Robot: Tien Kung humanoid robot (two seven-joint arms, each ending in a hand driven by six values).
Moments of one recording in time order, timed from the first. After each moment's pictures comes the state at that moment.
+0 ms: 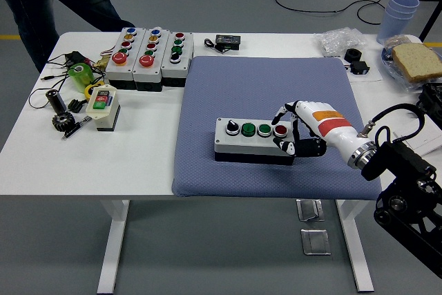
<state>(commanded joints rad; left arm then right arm) -0.14 0.00 -1.29 -0.18 2.12 -0.04 0.22 0.48 -0.37 0.82 1.45 -1.87 -0.13 -0.10</state>
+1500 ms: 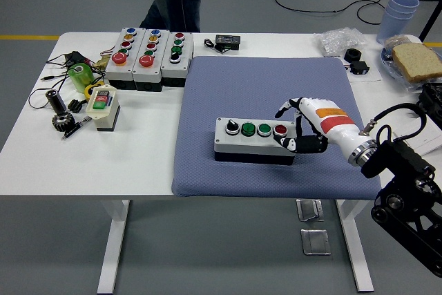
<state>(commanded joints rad) -0.14 0.00 -1.29 -0.18 2.13 -0.05 0.22 0.49 -0.35 0.81 1.43 -1.88 -0.17 -0.11</state>
